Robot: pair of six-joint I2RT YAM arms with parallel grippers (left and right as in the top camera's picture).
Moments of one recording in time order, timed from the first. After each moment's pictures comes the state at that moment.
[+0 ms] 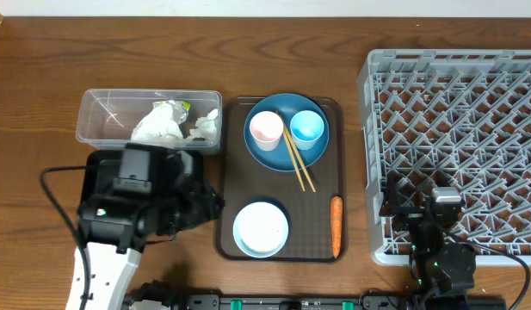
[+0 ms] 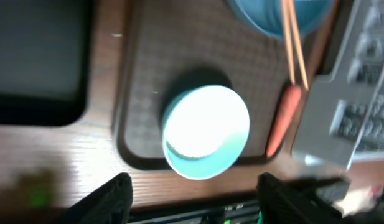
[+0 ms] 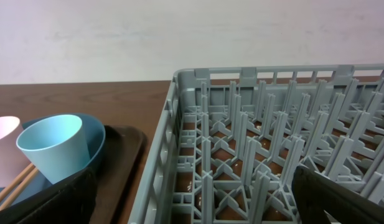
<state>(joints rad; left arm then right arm) -0.18 0.99 0.96 -1.19 0.40 -0.47 0.11 0.03 0.01 -0.07 0.06 0.08</state>
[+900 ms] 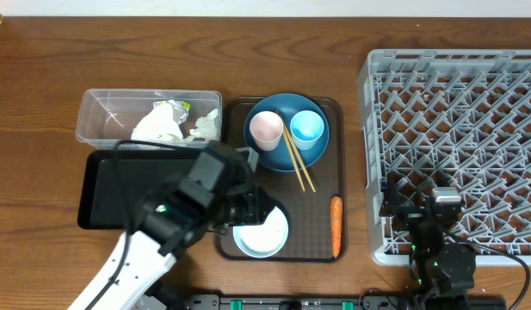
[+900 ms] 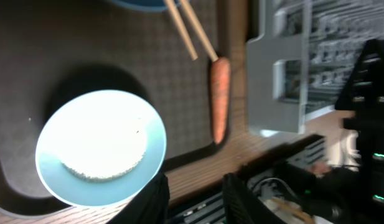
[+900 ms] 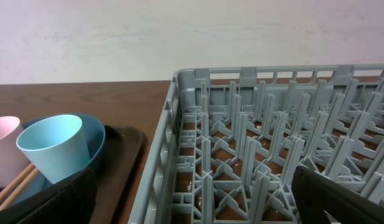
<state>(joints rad) -0.62 1.09 0.96 -0.90 0.35 -0.70 0.11 0.03 0.01 -0.07 0.06 0.08</state>
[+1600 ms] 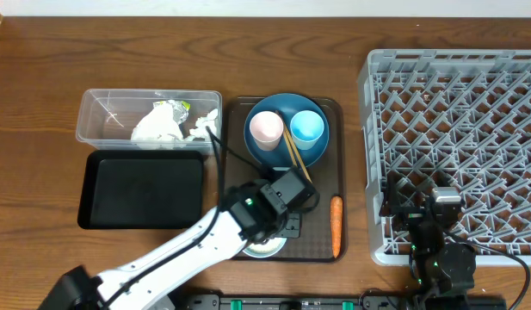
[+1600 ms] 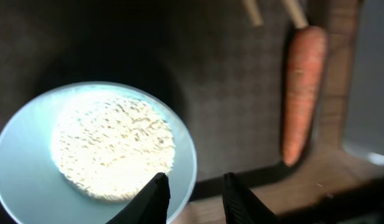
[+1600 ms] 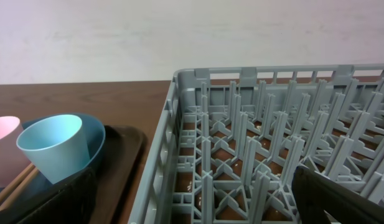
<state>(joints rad) -0.92 1.41 0.96 -0.82 0.03 -0.86 0.11 0.03 0.01 -0.07 0.06 0.08</state>
